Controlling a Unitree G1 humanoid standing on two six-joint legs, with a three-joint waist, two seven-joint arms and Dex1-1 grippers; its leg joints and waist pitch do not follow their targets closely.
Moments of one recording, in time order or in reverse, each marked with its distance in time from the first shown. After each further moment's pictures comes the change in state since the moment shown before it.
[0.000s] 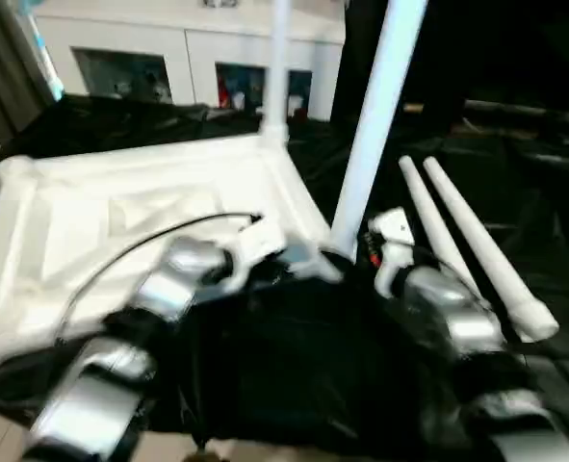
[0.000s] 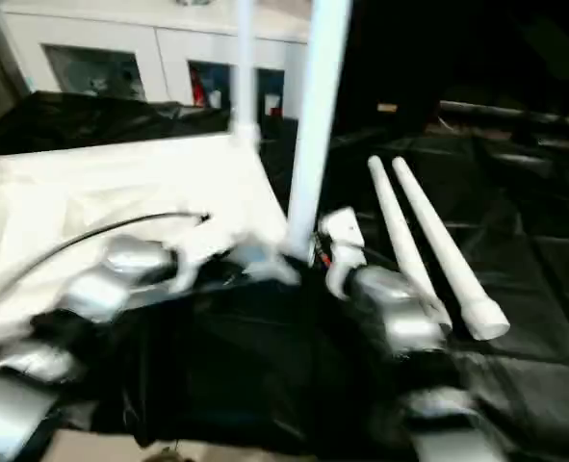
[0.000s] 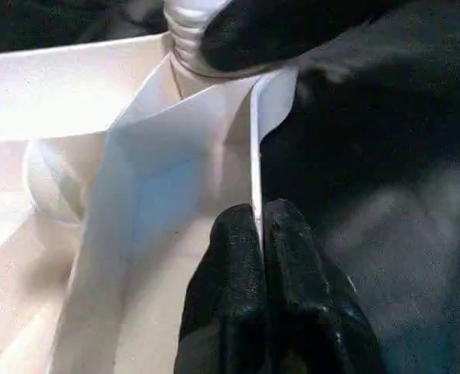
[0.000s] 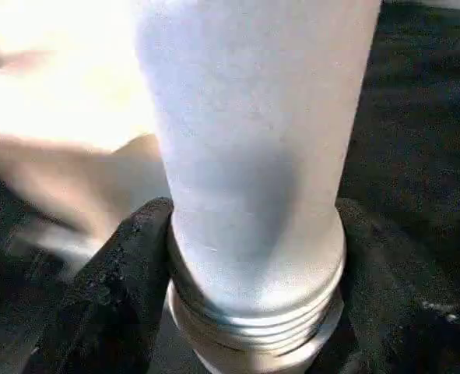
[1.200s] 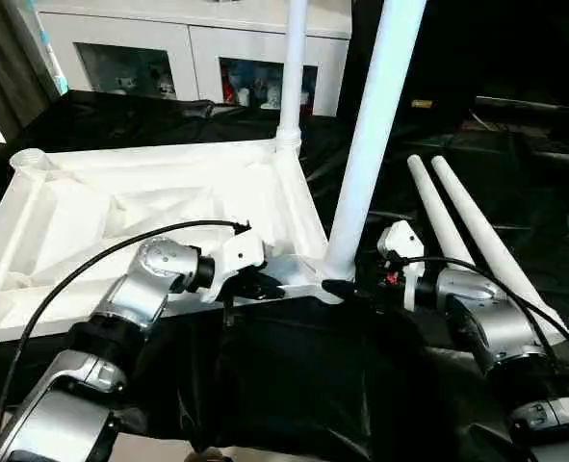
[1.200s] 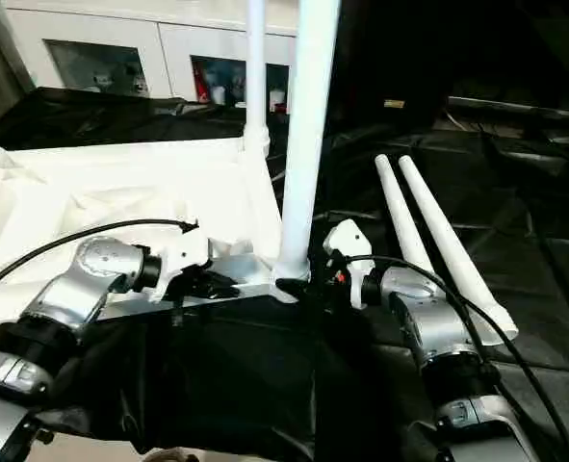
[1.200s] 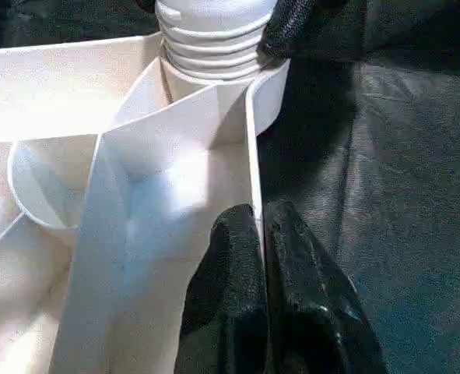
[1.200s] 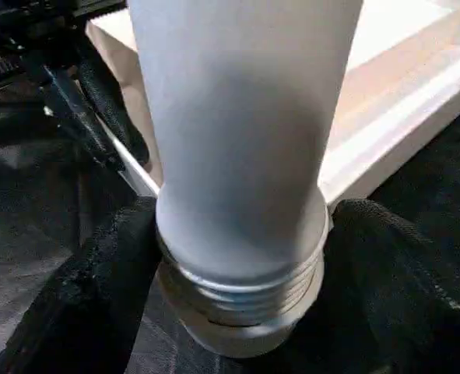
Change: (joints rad) left arm 0.103 0.171 0.008 -0.133 -0.090 -0.118 -0.353; right arm 0.080 -0.231 0.131 -0.158 0.027 -0.010 0.562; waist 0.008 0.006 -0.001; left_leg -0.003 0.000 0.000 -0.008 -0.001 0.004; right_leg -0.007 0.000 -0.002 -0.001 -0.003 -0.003
